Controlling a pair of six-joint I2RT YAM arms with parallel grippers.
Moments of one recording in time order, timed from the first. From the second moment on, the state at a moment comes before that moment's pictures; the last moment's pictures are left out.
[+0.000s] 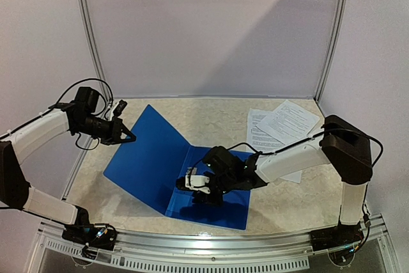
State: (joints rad) left arm -0.12 1.30 0.97 -0.69 0.69 -0.13; right arm 1.13 1.99 1.13 0.00 -0.27 -0.39
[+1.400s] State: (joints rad) left arm -0.12 1.30 0.97 -0.67 0.69 -0.14; right arm 1.08 2.10 1.43 -0.18 -0.27 -0.61
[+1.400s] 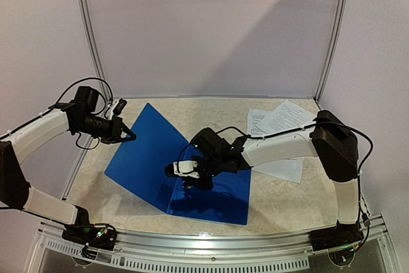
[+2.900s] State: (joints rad) left arm -0.11 1.30 0.97 -0.67 0.69 -0.14; right arm 1.09 2.17 1.33 0.02 -0.19 -0.63
